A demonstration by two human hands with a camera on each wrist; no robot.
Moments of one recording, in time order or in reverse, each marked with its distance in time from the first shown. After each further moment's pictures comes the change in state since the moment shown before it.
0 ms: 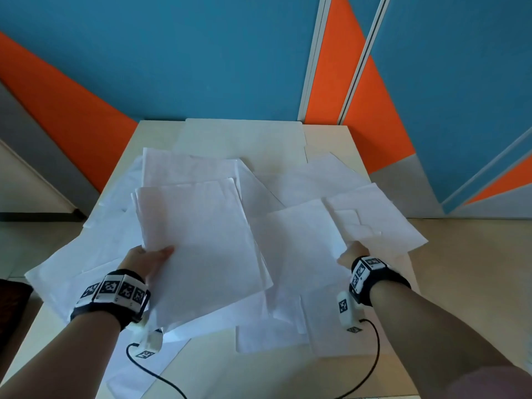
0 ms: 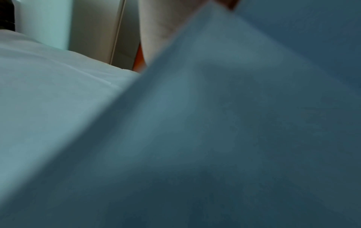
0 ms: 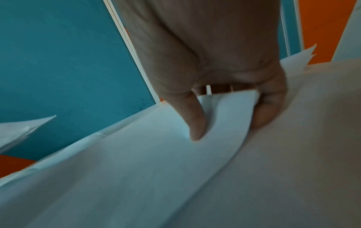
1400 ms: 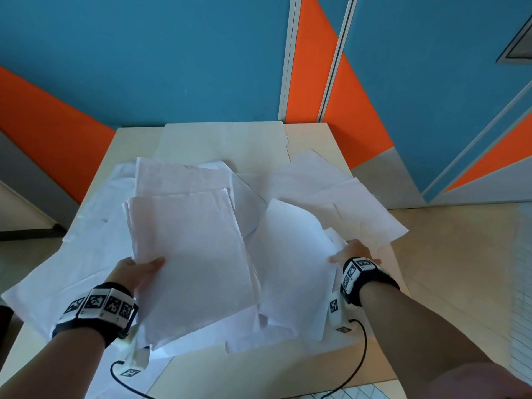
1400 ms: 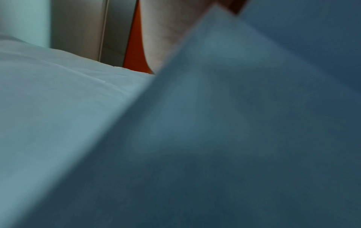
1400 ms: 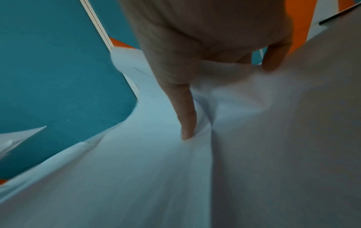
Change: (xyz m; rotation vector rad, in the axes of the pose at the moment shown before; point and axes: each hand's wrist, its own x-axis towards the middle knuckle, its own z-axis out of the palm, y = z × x) left_hand -0.026 0.007 0.007 -0.076 -0.066 0.046; right_hand -0.012 0.023 -0.005 0.073 0.054 0.159
